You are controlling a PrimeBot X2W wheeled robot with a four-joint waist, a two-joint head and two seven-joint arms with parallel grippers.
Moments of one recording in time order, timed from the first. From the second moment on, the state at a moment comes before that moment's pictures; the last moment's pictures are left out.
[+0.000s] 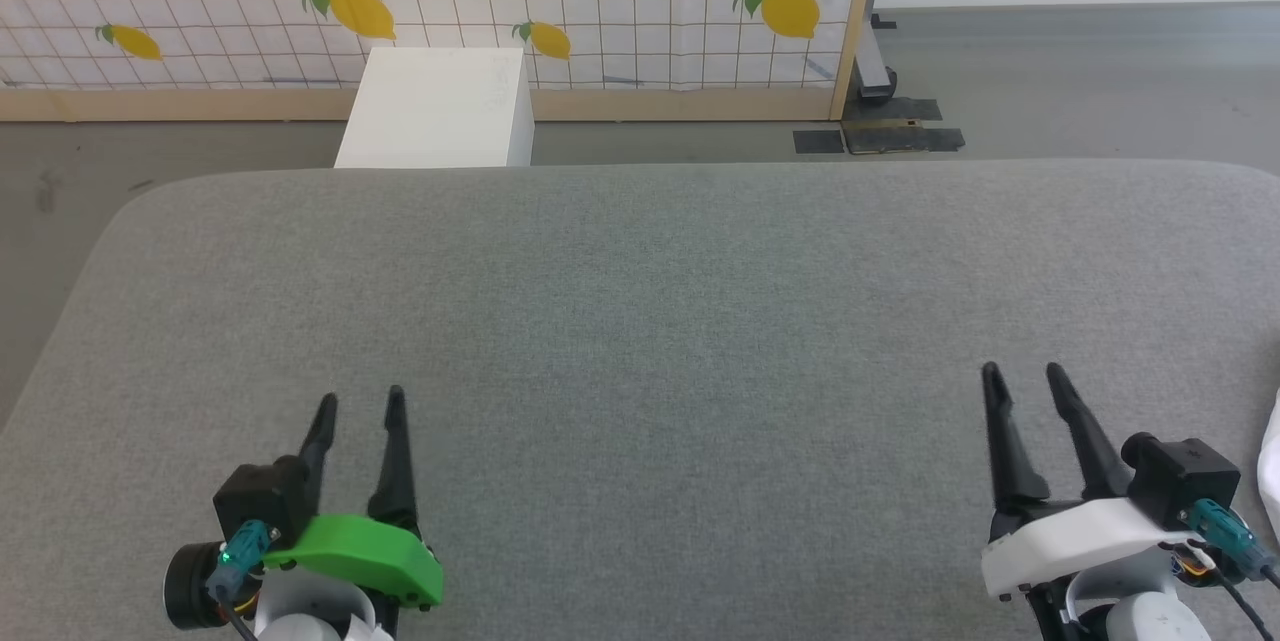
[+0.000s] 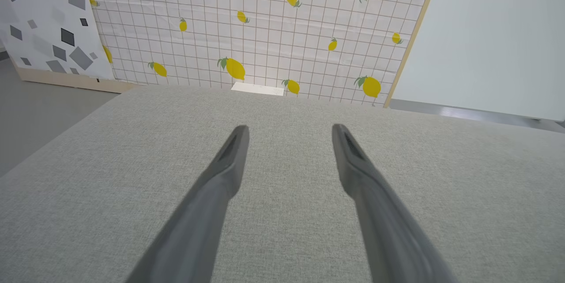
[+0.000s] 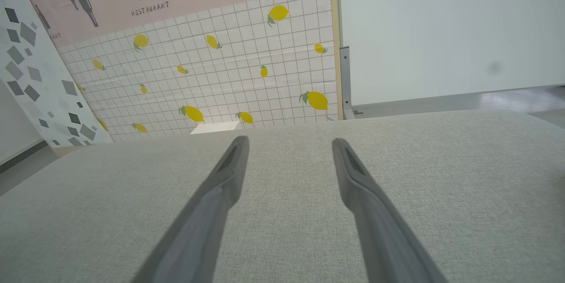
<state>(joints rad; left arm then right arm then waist) -0.05 0.13 -0.08 0.21 -0.28 0.01 -0.23 -0.05 -0.05 -0.04 0.23 0.21 0.13 -0.23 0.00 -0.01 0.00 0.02</state>
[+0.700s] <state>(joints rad) -0.05 0.12 -0.07 0.18 -0.26 0.01 -0.20 -0.05 -0.05 -0.04 0.20 0.19 0.13 -0.20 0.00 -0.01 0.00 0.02</state>
